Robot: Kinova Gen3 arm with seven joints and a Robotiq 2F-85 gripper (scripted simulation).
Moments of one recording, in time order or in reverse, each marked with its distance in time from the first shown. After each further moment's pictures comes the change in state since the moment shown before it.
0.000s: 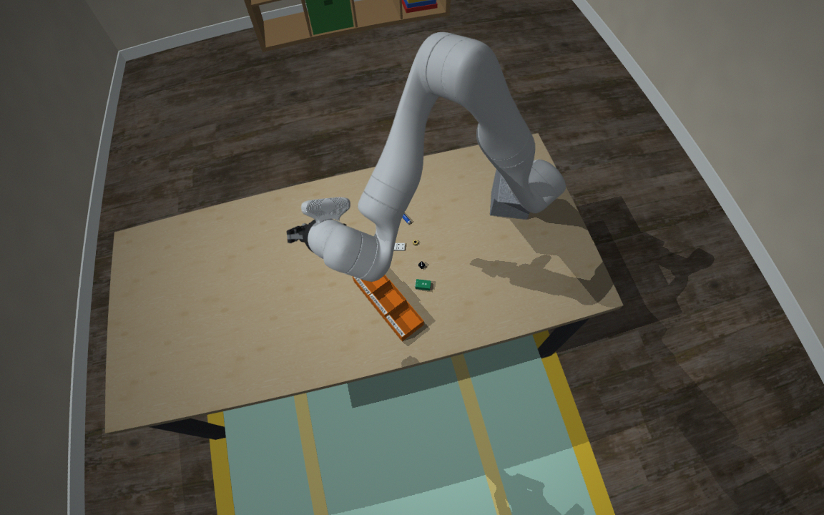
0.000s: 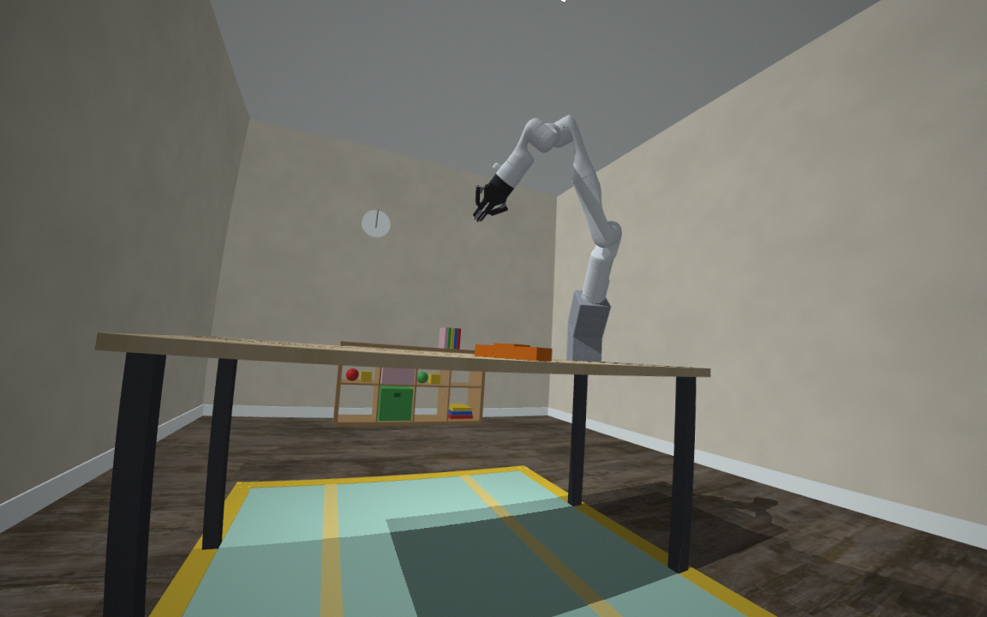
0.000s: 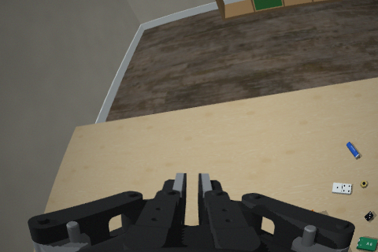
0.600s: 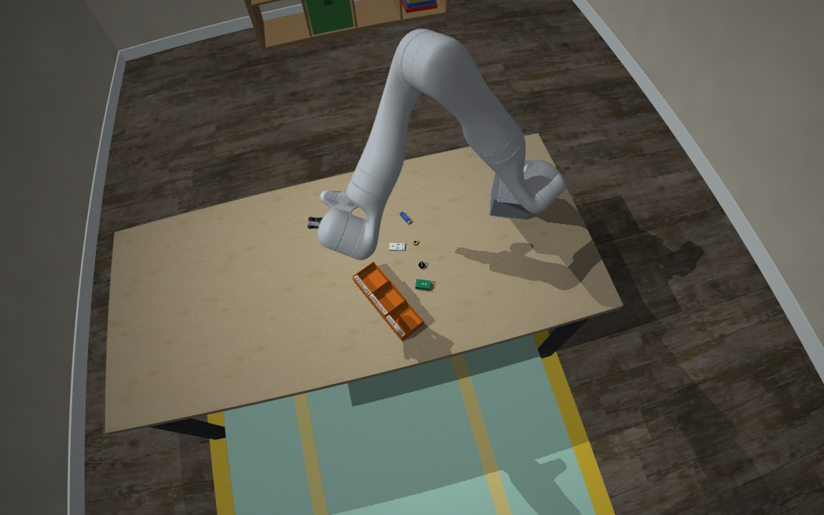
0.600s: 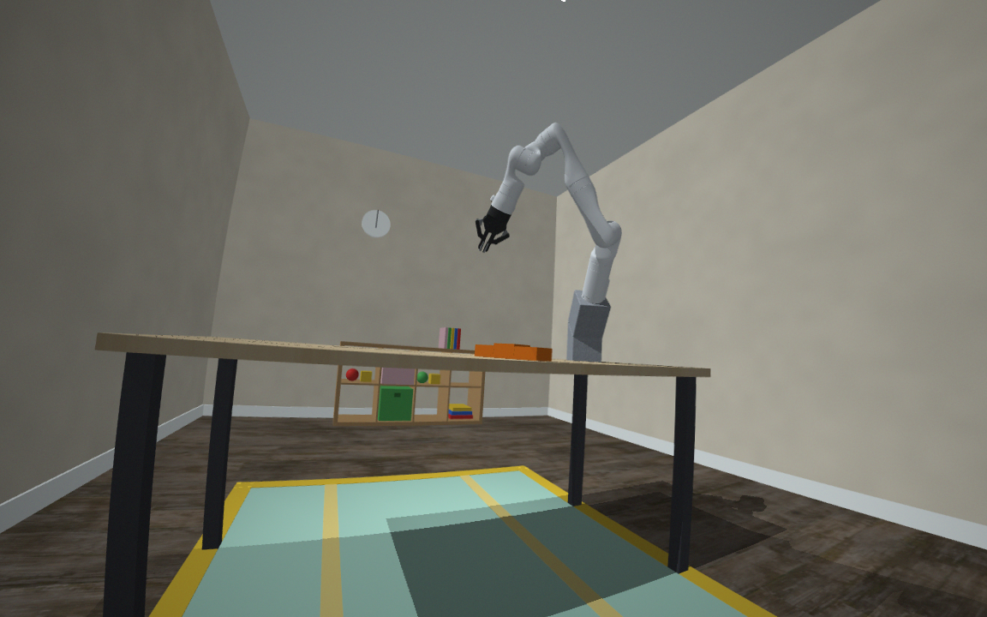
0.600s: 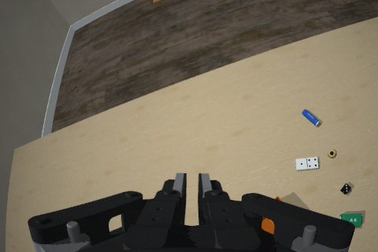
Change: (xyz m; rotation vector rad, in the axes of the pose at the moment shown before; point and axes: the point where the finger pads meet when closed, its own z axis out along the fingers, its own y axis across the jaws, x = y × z) arm -0.006 0.079 0.079 -0.211 -0.055 0.194
